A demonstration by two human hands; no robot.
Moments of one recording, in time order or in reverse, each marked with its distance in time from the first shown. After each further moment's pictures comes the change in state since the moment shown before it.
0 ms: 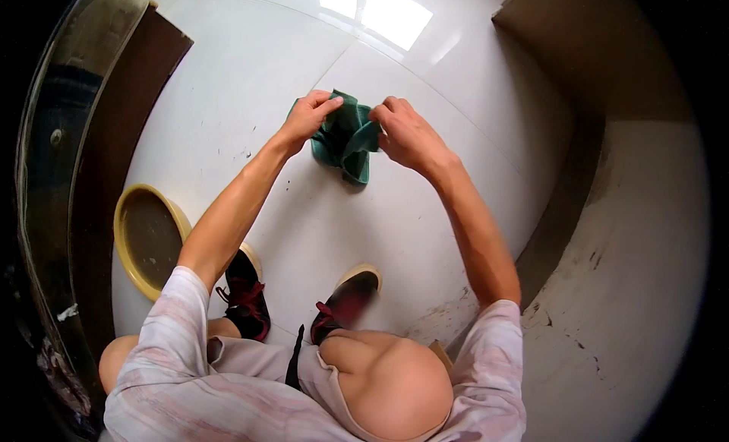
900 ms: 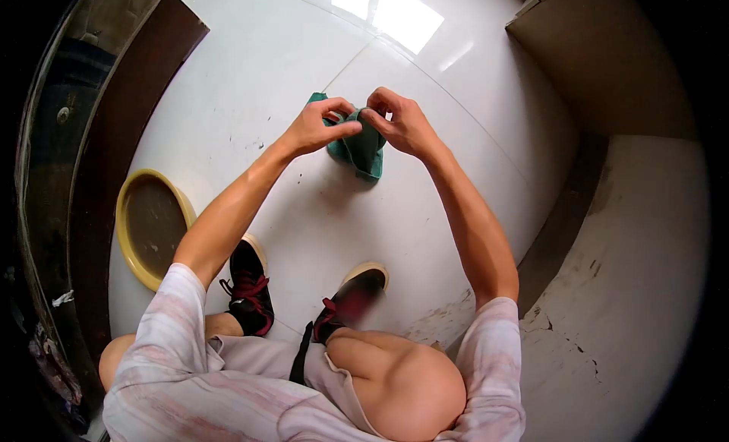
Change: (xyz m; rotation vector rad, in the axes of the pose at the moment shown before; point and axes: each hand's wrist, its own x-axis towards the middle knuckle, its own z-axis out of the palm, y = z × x) left_hand -0.043 0.017 -0.025 0.233 -0.197 0.351; right_hand 0.034 -0.009 0.028 0.528 0.035 0.082
